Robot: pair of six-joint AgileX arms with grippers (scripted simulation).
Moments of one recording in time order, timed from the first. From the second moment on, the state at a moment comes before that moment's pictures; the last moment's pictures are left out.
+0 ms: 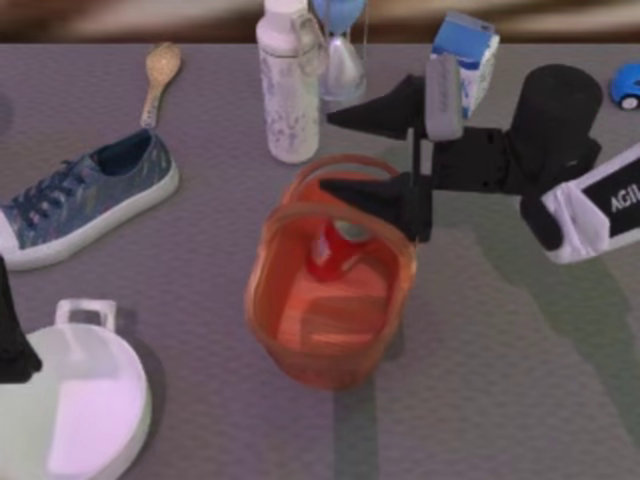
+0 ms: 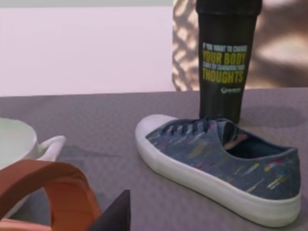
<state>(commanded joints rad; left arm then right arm) 0.00 0.00 0.00 0.00 0.00 0.00 0.35 2.27 1.15 1.14 -1.10 0.03</state>
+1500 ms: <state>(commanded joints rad) -0.37 1.17 1.17 -0.80 0.00 0.60 0.17 1.19 0.46 0.51 -0.54 0.00</state>
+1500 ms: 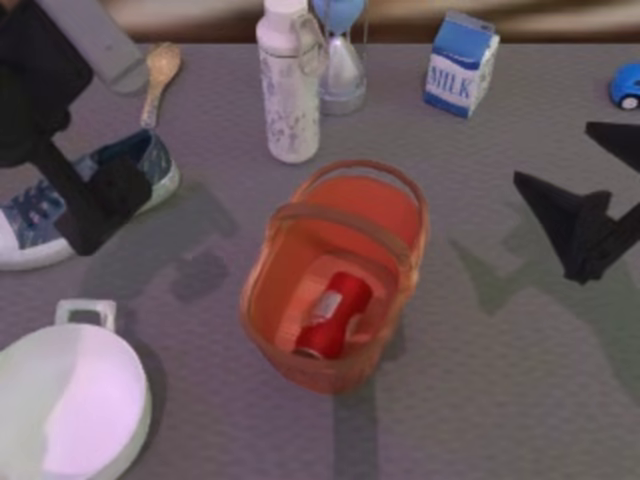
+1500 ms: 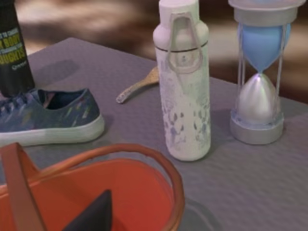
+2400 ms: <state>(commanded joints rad) -0.71 2.21 2.17 -1.52 0.00 1.16 0.01 0.02 0.01 0.01 -0.01 0.00</state>
